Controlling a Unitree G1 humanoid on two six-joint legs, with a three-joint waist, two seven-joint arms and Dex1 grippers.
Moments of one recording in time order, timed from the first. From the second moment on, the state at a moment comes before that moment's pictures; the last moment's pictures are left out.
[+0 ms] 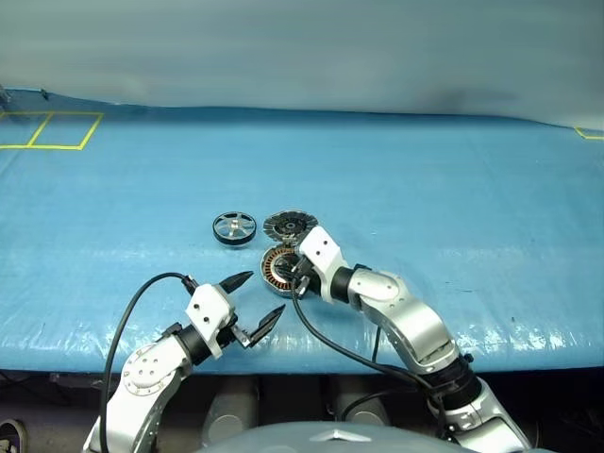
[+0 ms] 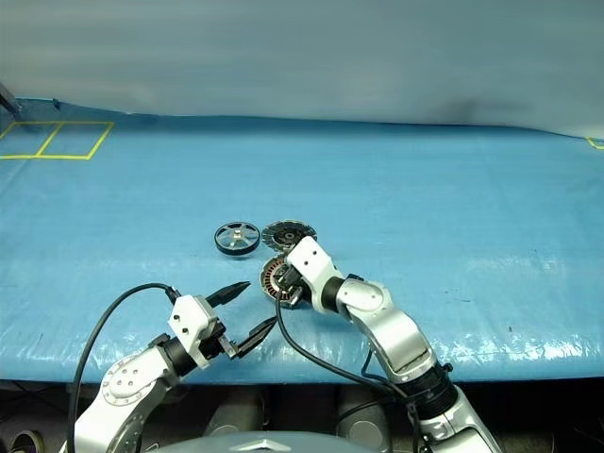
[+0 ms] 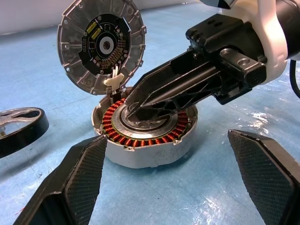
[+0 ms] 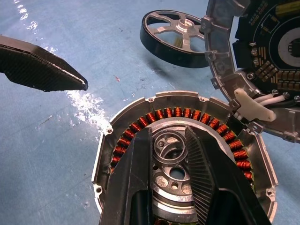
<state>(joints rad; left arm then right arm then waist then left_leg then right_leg) 0.34 0.44 -0.16 -0.48 -0.23 0.12 -0.57 -0.23 -0.24 0.40 -0.31 0.13 0.69 0.52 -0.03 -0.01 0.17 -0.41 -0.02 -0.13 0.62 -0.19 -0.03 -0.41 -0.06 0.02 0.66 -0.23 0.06</state>
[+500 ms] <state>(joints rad) 0.34 0.44 -0.17 -0.47 -0.23 0.12 -0.57 -0.22 -0.24 0.39 -0.29 0.13 0.68 0.50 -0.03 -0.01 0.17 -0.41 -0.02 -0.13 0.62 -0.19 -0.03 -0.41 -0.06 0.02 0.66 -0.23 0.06</state>
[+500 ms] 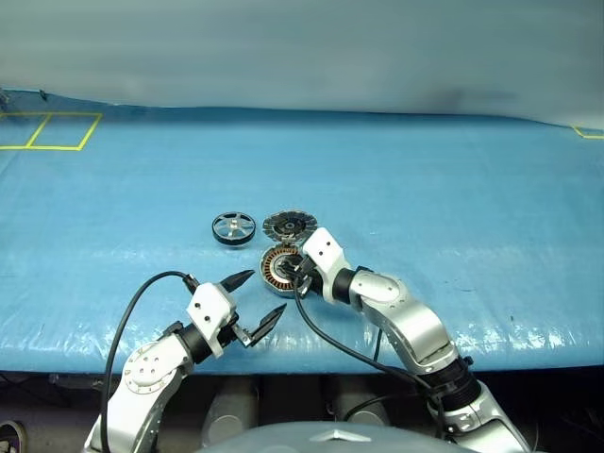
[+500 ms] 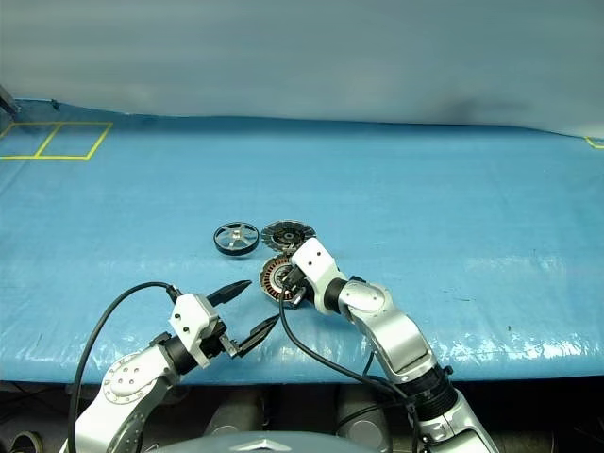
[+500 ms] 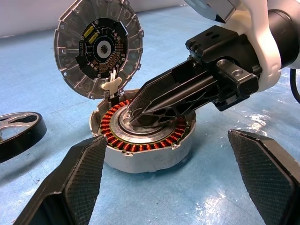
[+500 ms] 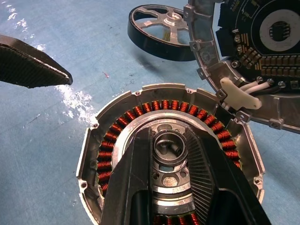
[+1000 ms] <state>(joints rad) 0.33 0.43 -0.17 -0.47 -0.23 0.12 -0.57 -0.21 -0.27 0.38 -0.30 0.13 0.68 0.51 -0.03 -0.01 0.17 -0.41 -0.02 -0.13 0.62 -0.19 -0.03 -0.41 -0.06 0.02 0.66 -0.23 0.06</state>
